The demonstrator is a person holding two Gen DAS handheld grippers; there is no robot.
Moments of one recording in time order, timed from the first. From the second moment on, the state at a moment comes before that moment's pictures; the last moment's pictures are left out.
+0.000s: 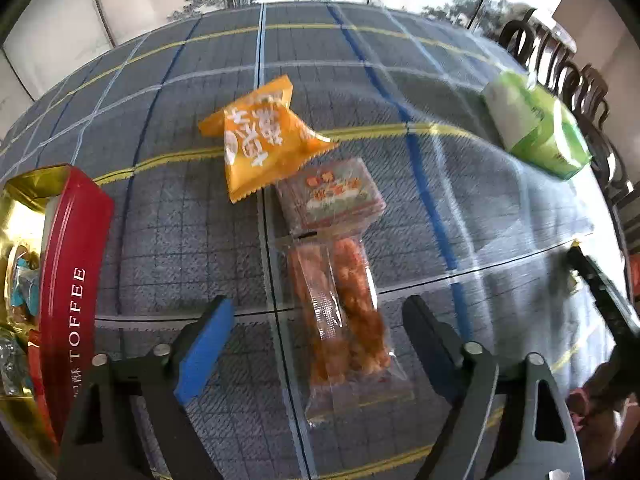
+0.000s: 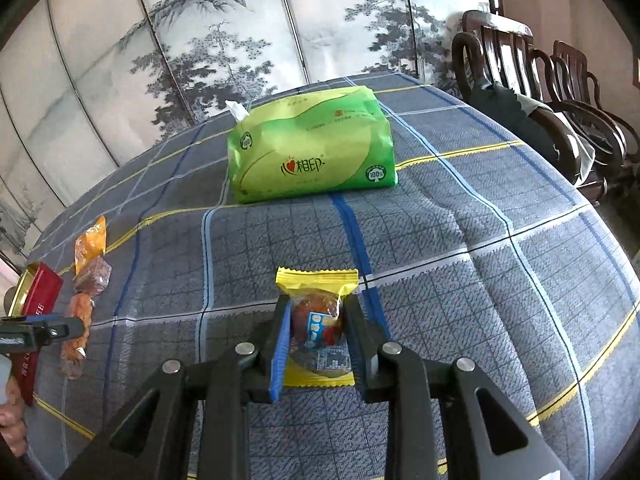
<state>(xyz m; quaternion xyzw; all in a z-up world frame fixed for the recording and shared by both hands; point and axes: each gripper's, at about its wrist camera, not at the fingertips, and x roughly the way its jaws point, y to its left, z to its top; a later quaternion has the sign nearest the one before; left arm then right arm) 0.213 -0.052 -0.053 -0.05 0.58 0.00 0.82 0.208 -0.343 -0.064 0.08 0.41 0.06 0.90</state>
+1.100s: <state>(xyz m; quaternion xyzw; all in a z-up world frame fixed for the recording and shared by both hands) 0.066 -0.049 0.043 0.02 0.44 0.01 0.90 0.209 -0.333 -0.064 0.05 0.42 0.05 0.91</state>
